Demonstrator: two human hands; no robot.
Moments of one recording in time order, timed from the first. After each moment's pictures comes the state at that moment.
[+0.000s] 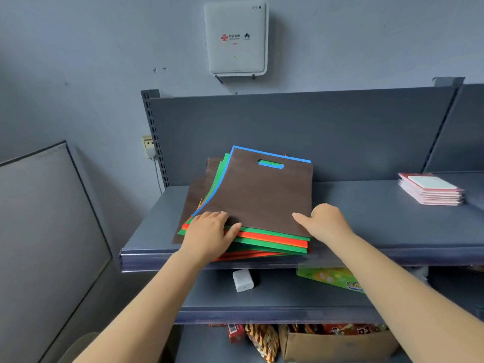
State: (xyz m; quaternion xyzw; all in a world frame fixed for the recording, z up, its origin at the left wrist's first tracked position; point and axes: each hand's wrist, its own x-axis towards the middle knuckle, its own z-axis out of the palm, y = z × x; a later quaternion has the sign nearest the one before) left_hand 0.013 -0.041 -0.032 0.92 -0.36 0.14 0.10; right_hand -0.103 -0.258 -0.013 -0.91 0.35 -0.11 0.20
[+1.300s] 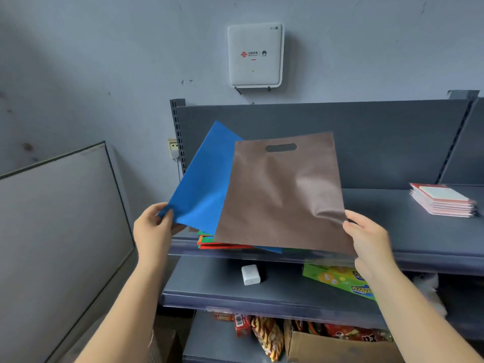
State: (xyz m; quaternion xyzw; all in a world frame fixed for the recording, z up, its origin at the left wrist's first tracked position) left_hand -0.025 0.051 -0.007 0.68 -0.06 0.18 0.71; right_hand -0.179 -0.260 -0.025 -0.61 0.30 -0.36 0.65
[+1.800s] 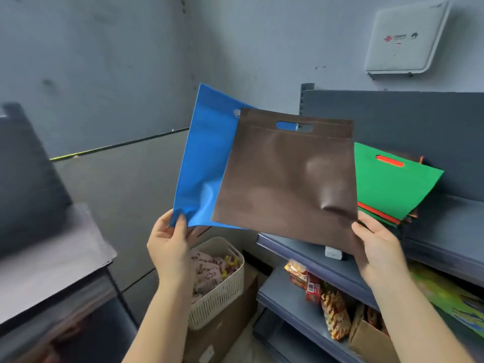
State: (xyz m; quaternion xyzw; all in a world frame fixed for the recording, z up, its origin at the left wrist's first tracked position) left_hand -0.256 0.172 -0.021 0.47 0.13 0.39 0.78; right_hand -0.218 -0.121 -0.023 -0.55 0.12 -0.13 0.82
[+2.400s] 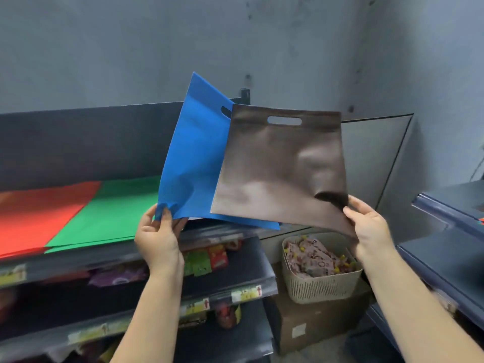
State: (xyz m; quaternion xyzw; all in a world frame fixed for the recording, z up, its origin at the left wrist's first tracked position) left_hand -0.517 0.347 -0.009 0.37 0.25 0.66 0.61; right_hand -0.291 0.129 -0.012 -0.57 -0.09 0.13 0.81
